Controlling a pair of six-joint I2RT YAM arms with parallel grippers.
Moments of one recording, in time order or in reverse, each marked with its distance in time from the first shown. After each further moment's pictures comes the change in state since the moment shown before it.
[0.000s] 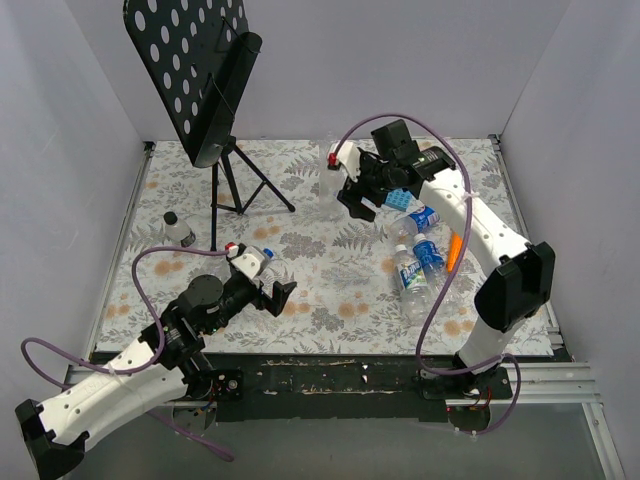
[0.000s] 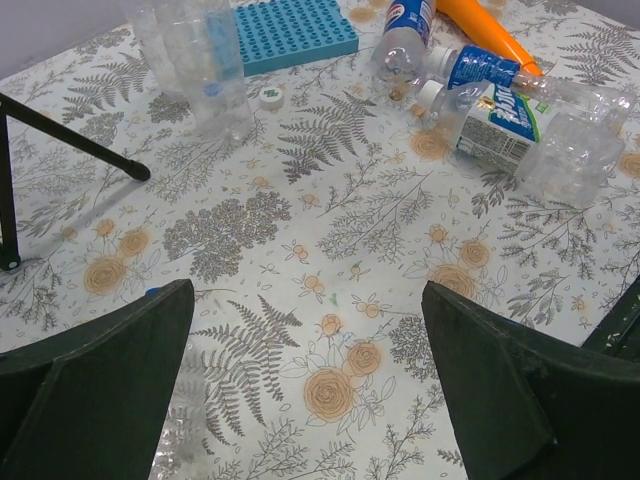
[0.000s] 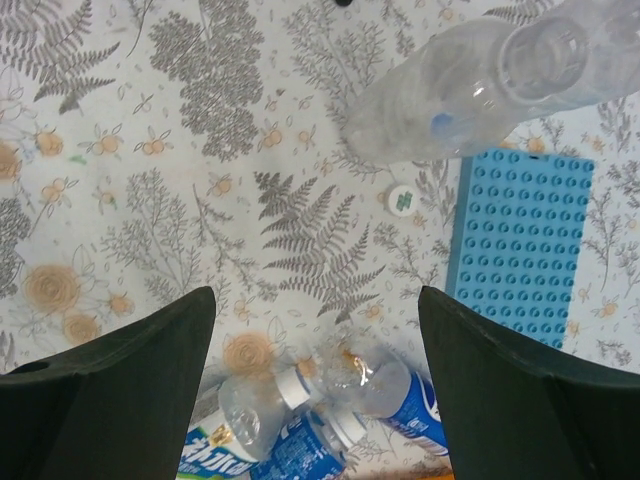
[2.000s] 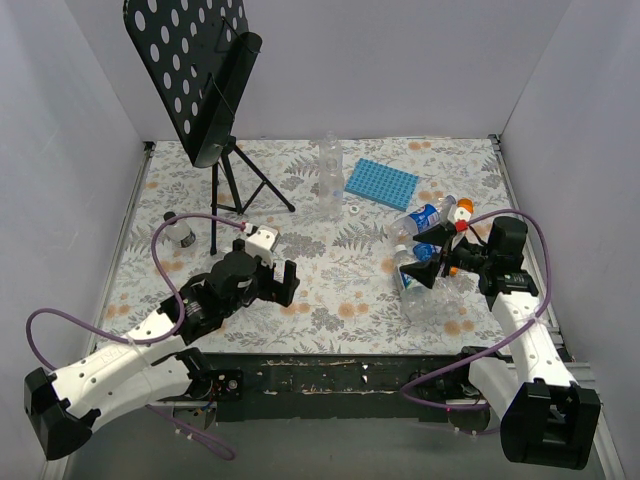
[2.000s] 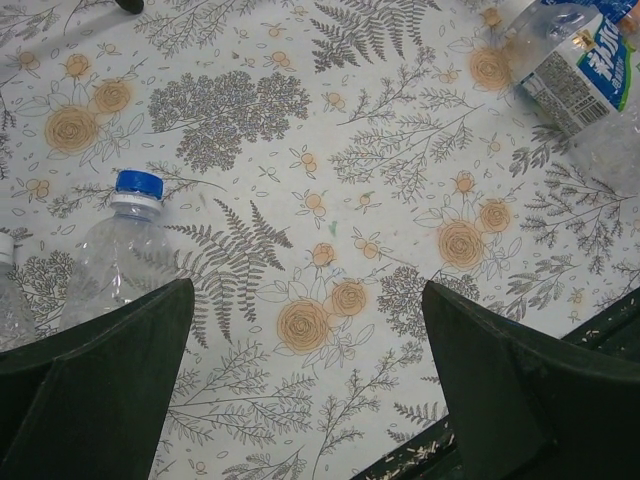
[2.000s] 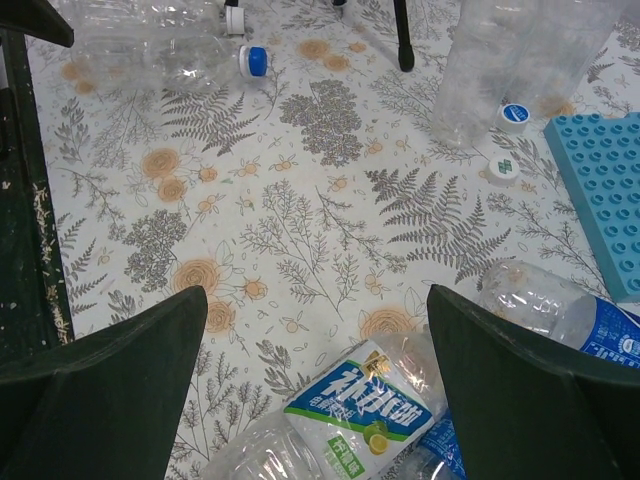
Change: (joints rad) left arm 0.007 0.279 0.187 -0.247 -0.099 -0.290; right arm -0.603 -0.840 -1.214 0.771 -0.830 0.275
